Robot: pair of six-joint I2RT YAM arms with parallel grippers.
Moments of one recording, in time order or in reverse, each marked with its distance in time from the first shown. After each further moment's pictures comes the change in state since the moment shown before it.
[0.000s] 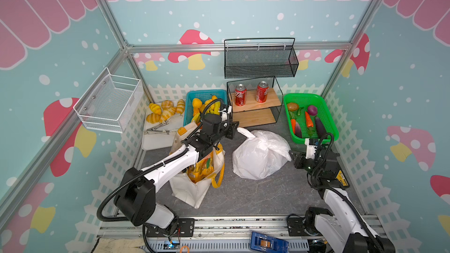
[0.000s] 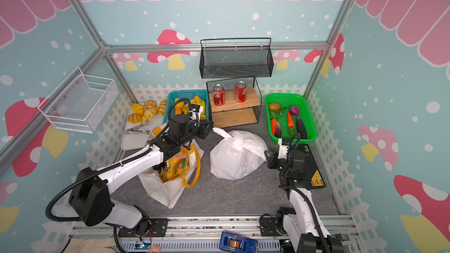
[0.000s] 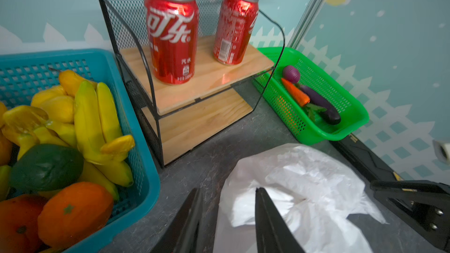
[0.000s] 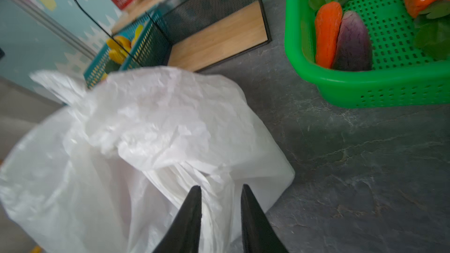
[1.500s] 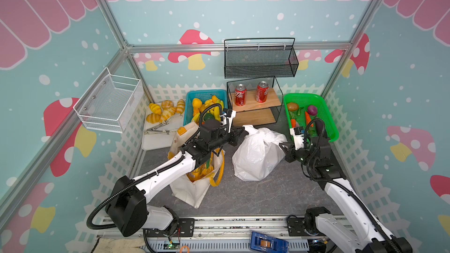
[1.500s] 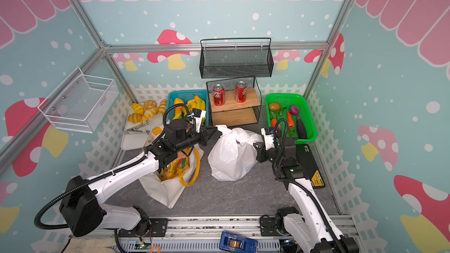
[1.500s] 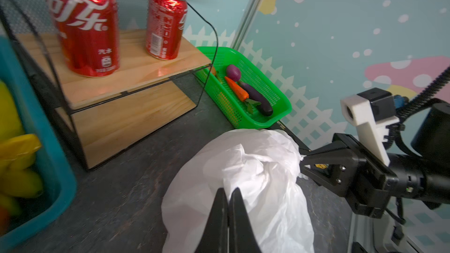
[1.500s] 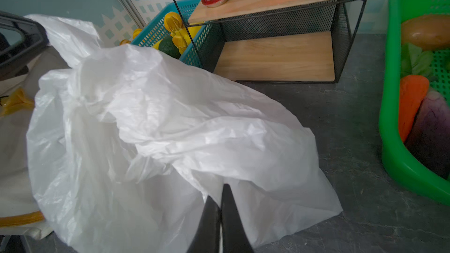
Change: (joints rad) left arm -0.036 -0.065 -0.090 0.027 0.139 -0.095; right arm 0.229 0.071 0.212 -0.208 0.050 -0.147
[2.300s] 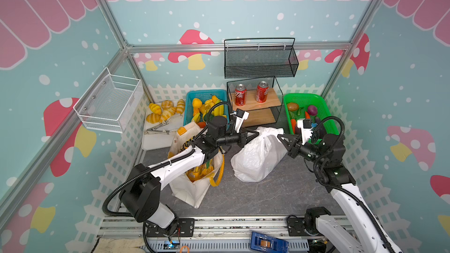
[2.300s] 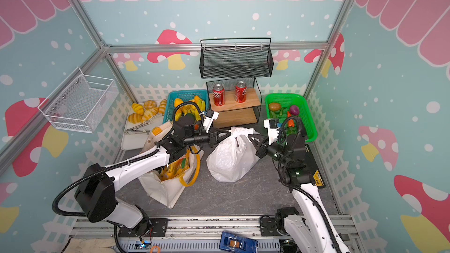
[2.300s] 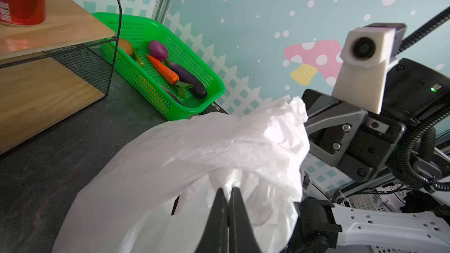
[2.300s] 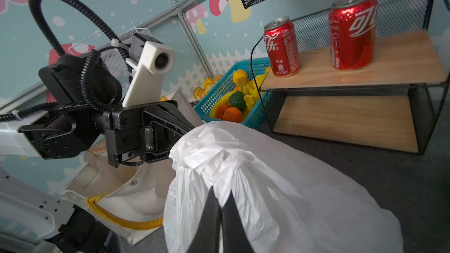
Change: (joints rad) left arm -0.032 0.144 0.091 0.137 0.411 -0.122; right arm 0.018 -0.099 0.123 0.114 -0.264 0.208
